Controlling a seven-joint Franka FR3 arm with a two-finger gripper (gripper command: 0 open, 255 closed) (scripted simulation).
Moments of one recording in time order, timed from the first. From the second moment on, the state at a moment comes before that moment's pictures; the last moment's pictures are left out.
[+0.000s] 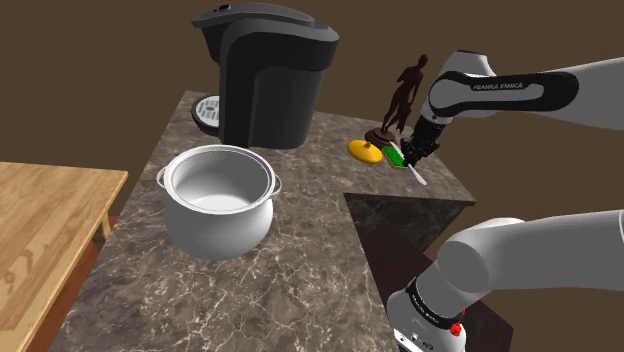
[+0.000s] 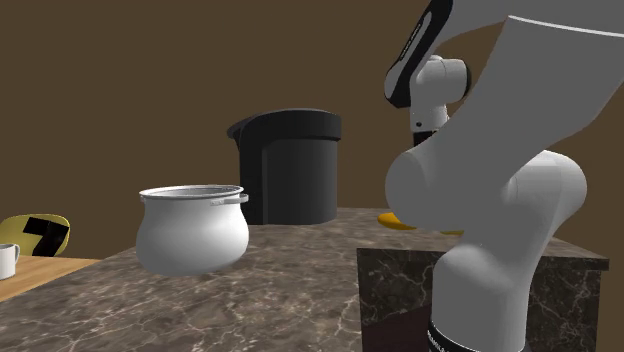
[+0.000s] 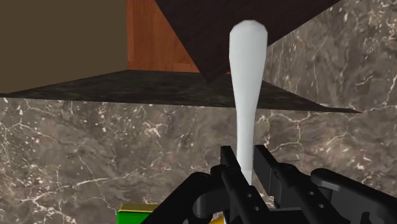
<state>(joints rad) -0.31 -0.58 -0.33 -2.59 -0.27 2.02 0.08</state>
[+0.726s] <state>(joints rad) -0.32 -0.50 -0.37 -2.68 -0.29 2.19 0.09</state>
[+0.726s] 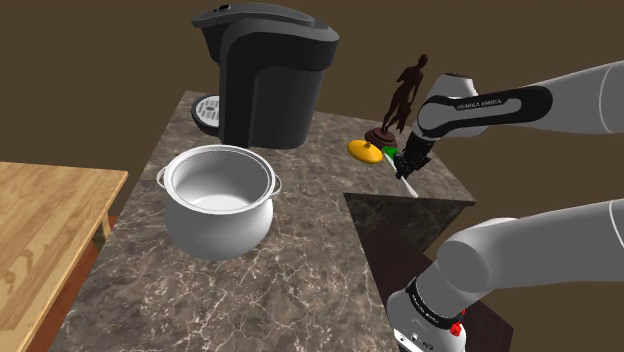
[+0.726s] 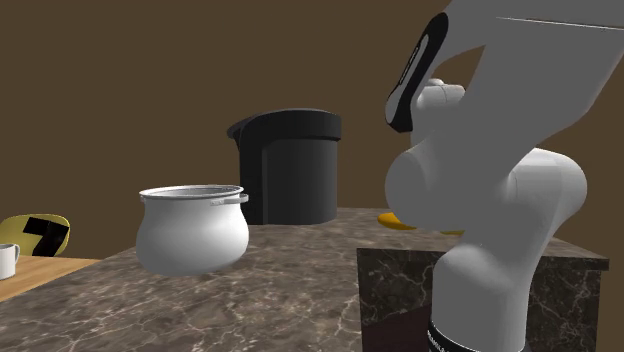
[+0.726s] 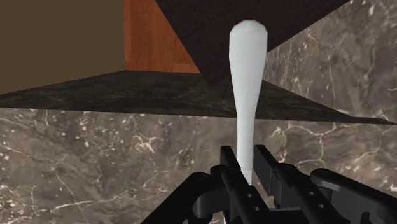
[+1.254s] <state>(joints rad) -0.32 -0.42 -0.39 -2.74 -0.30 2.33 0.09</state>
